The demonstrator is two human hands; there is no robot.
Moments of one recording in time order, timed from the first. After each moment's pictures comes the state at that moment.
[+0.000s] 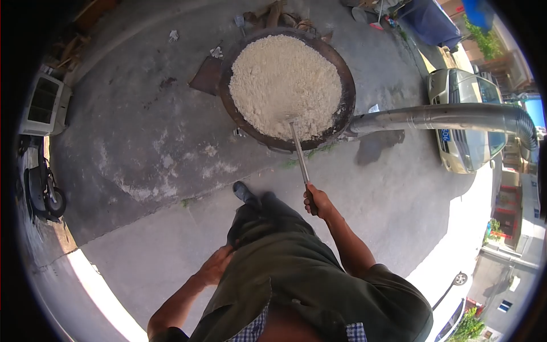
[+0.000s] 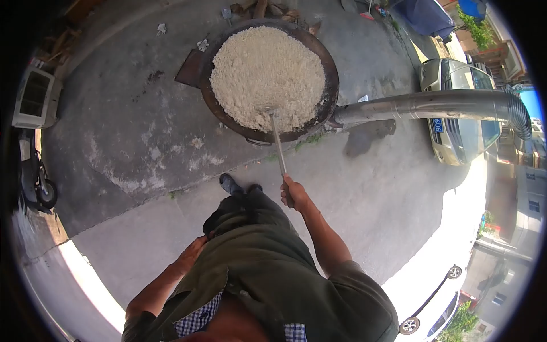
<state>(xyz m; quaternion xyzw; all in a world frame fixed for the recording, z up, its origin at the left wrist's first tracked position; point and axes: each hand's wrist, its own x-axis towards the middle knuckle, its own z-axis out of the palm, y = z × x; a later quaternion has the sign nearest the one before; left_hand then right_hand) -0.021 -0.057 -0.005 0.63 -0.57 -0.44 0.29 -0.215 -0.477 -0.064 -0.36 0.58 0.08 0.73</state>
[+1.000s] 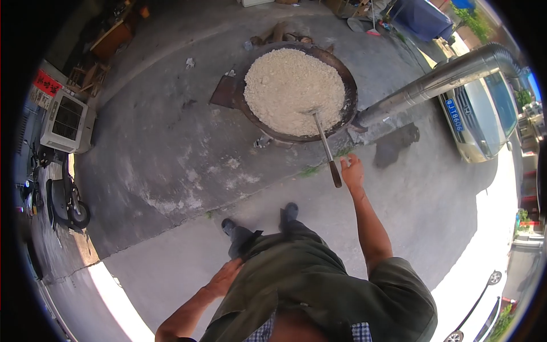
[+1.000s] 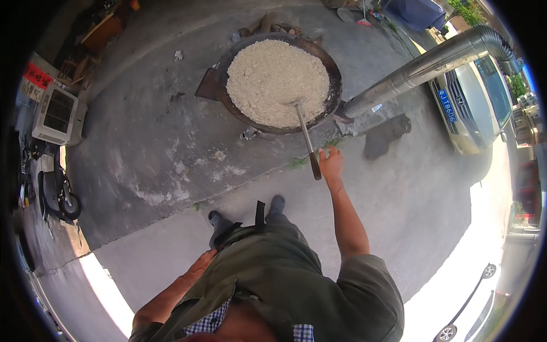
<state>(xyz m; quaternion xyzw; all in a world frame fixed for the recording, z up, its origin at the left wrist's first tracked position) -0.079 0.057 0.003 0.66 -0.60 -0.40 0.21 -0.263 -0.501 -0.082 -0.80 0.54 -0.17 0.21</state>
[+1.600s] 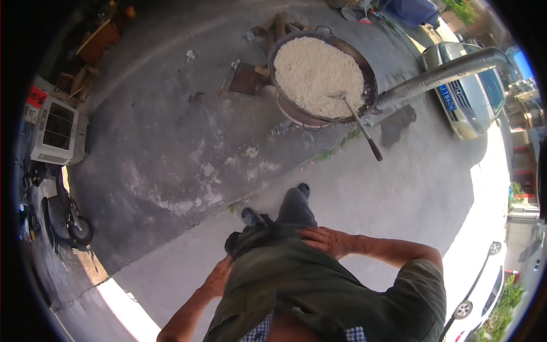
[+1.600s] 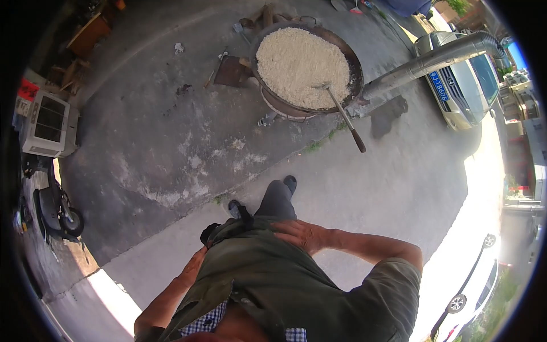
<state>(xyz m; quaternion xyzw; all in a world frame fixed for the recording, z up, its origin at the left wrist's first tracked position) 0.128 0.249 0.005 0.64 -0.54 -0.47 0.26 -0.163 -0.107 0.053 -0.92 -0.11 0.11 0.35</state>
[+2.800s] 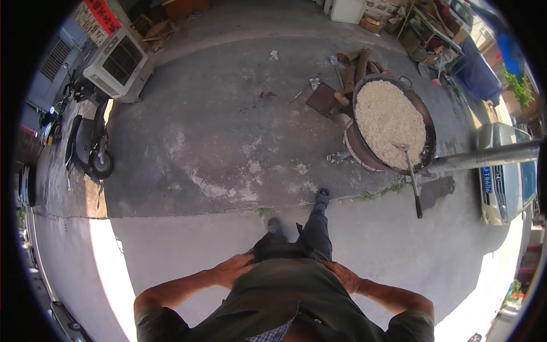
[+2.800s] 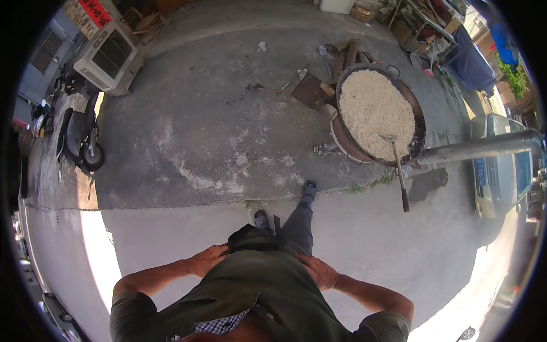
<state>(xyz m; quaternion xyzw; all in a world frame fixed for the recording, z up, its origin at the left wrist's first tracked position) 0.164 0.298 0.017 0.62 -0.64 -0.39 0.23 -0.149 -0.054 -0.012 -0.89 -0.12 0.07 0.44</state>
